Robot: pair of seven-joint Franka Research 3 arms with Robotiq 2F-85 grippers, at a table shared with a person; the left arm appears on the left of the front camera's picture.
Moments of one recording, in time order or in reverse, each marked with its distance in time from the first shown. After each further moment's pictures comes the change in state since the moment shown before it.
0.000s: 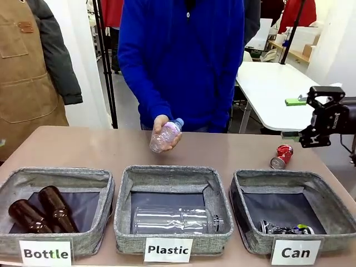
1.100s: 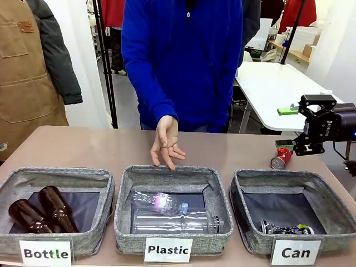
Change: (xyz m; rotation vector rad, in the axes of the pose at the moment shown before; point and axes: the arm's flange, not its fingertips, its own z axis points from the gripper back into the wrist) left arm 0.005 0.005 0.002 -0.005 0.006 -0.010; right arm -0.009 -0.010 -0.016 -0.021 0.042 -0.011
